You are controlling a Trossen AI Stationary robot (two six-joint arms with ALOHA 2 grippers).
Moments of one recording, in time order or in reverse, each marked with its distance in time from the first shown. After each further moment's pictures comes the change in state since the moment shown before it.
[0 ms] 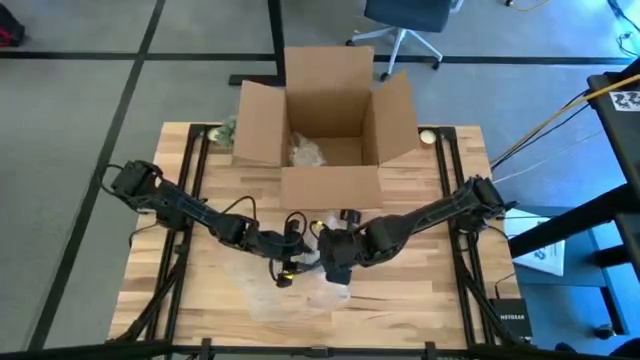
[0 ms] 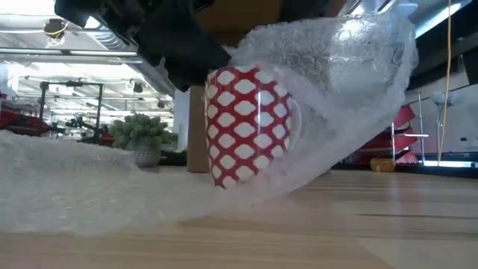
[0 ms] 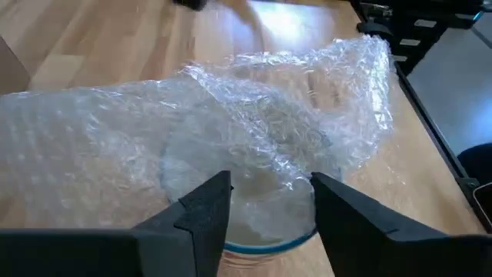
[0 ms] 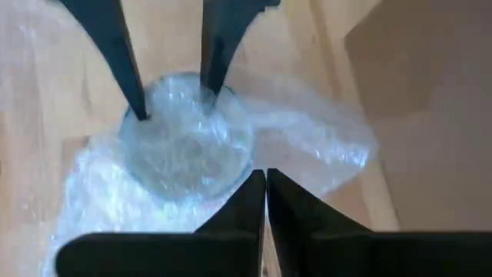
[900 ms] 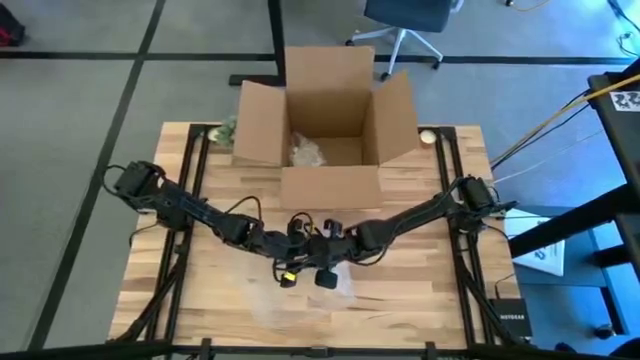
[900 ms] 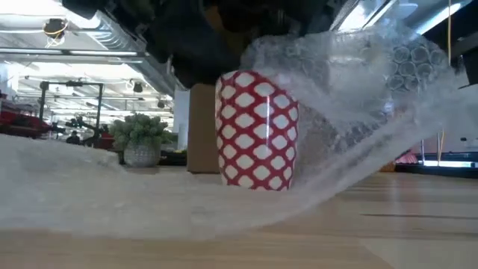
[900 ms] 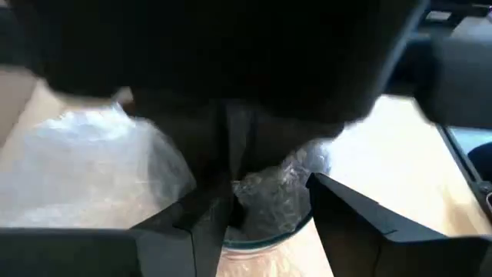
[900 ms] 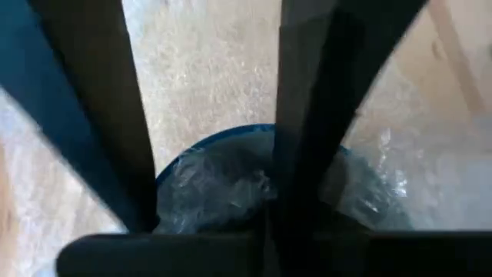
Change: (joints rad) left arm 0.020 0.028 0.067 -0.078 -0.016 -0.001; right arm -0.041 0.051 -0.258 0.428 -0.257 -0.062
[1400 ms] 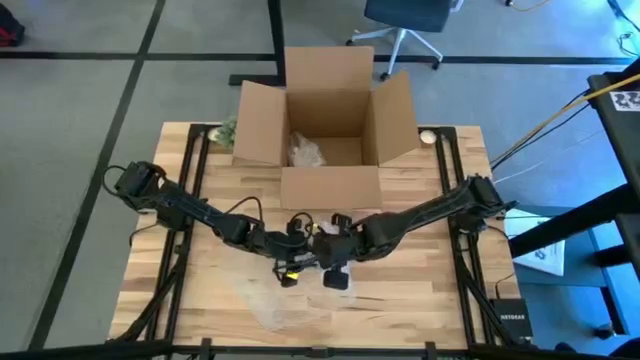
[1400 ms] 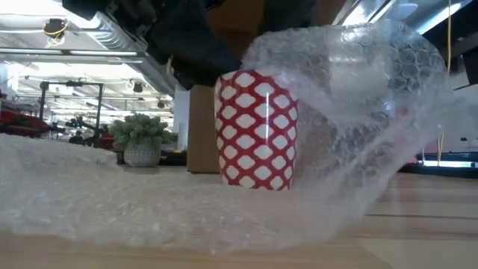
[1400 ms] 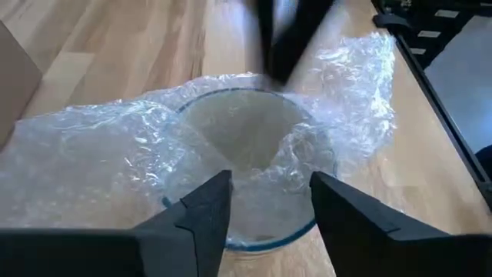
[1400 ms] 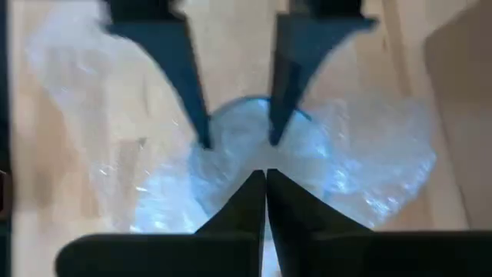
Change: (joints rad) left arm -0.005 -0.005 -0.003 0.012 -0.007 0.002; right arm 0.046 -0.051 0.230 -0.323 0.012 0.015
